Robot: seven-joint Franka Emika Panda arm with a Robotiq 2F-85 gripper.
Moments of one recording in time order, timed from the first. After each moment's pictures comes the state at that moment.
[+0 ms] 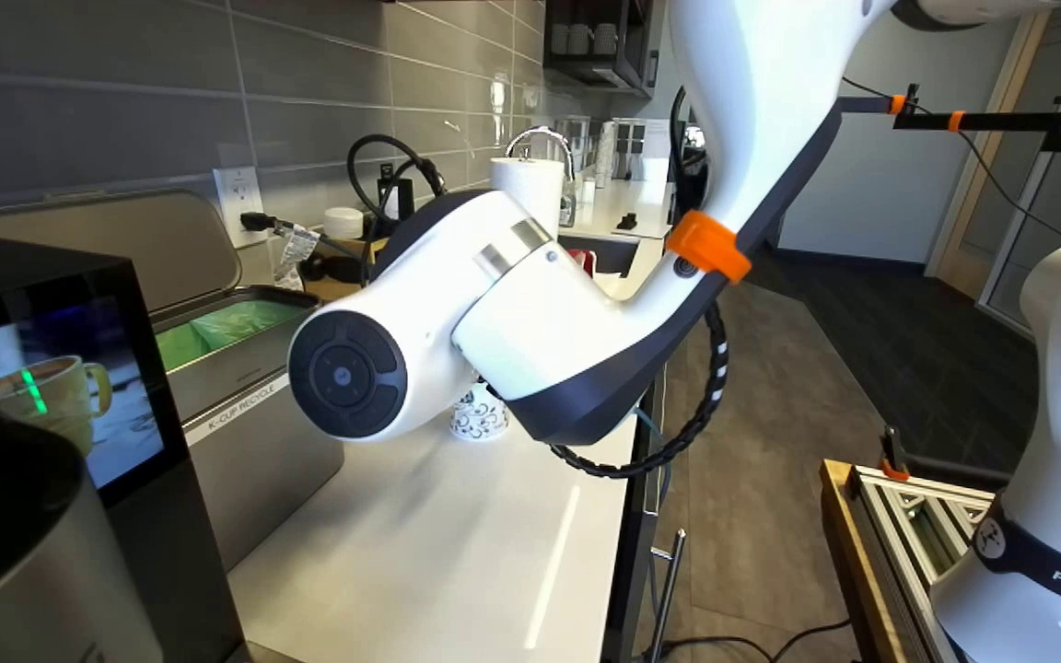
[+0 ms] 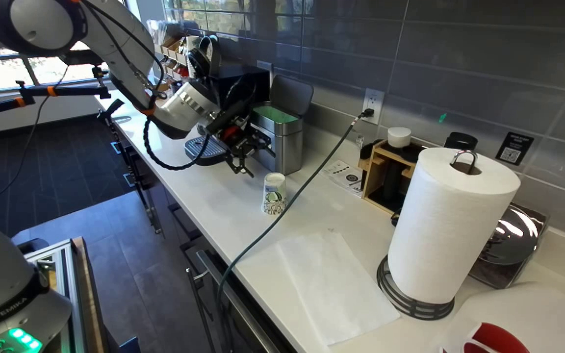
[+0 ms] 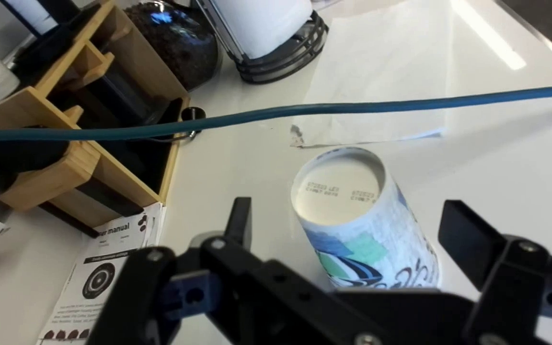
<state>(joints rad) 0.19 0.42 0.18 -1.96 -1.29 1.74 -0.25</state>
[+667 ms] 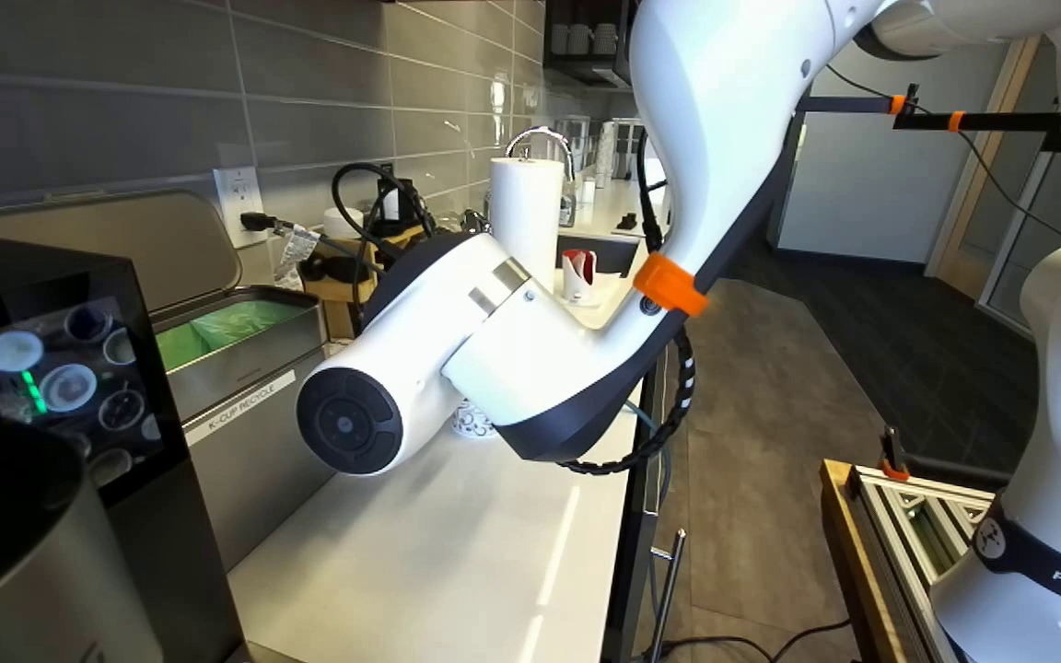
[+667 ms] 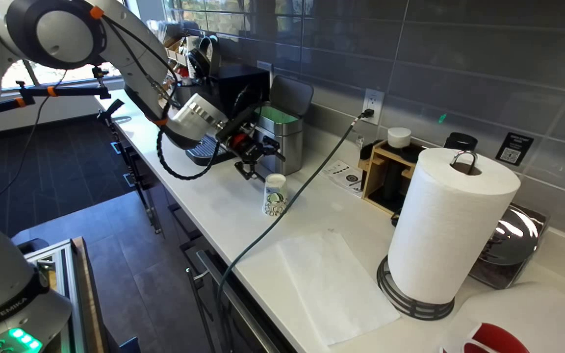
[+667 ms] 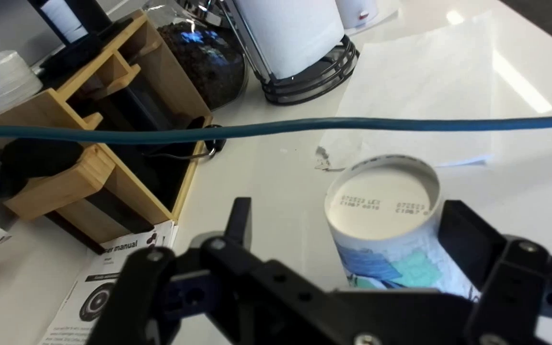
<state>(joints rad) 0.19 0.51 0.15 -1.91 -1.39 1.70 -0.26</state>
